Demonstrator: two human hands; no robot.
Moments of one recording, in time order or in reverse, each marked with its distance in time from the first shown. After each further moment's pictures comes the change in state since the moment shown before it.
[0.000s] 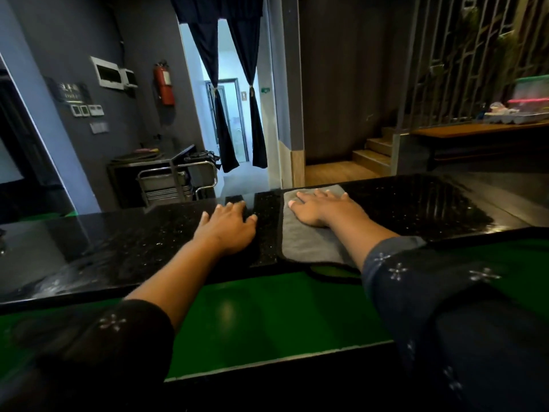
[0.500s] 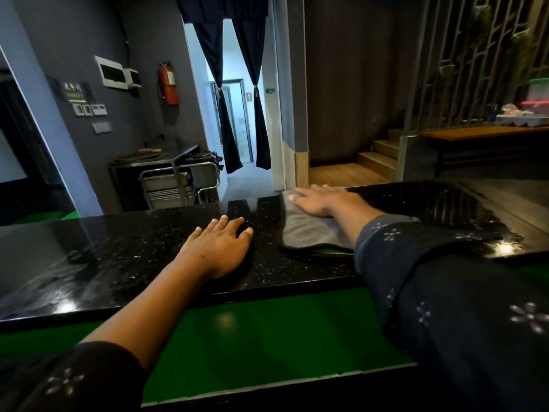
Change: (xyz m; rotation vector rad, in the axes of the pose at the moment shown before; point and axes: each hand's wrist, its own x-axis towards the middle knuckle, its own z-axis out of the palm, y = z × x) left_hand 0.005 0.000 0.011 0.066 -0.102 -0.036; right_hand 0.072 0.026 -0.009 0.009 -0.034 -0.085
